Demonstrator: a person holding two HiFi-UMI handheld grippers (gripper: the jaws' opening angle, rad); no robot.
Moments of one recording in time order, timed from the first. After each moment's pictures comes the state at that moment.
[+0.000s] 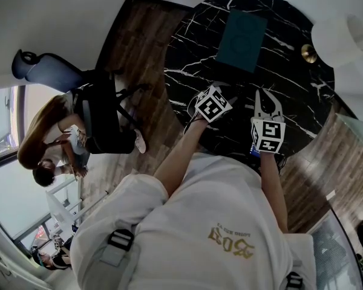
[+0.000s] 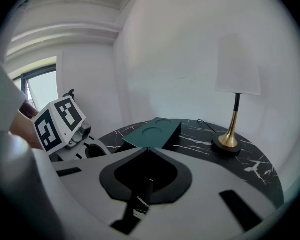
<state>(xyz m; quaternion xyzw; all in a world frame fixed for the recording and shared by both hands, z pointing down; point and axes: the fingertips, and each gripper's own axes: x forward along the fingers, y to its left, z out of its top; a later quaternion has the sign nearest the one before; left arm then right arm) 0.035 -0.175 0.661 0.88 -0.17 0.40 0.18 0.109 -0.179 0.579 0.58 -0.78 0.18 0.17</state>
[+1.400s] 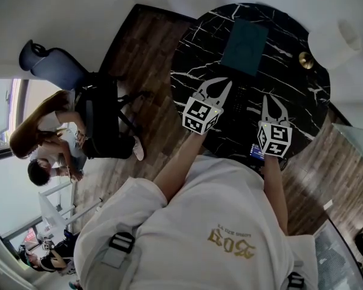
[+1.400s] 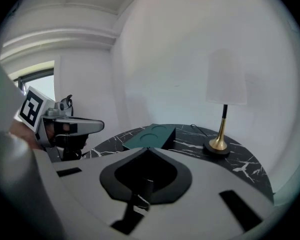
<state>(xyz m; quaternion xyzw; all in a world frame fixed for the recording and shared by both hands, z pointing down) -0.006 -0.201 0.517 0.92 -0.36 0.10 0.13 0.122 -0.158 0.550 0.60 -0.76 0.18 0.15</state>
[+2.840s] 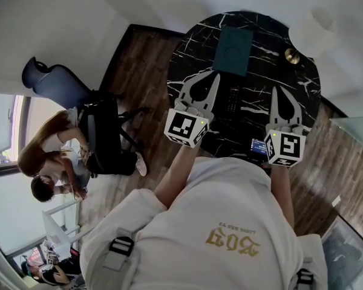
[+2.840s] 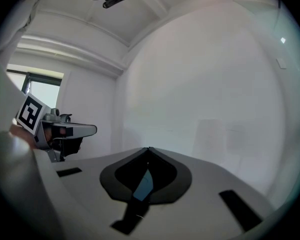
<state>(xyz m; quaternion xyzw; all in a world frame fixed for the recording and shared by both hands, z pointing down) -0.018 -0.171 0.355 0.92 -0.39 -0.01 0.00 0.143 -0.127 0.386 0.65 -0.76 0.02 0.05</state>
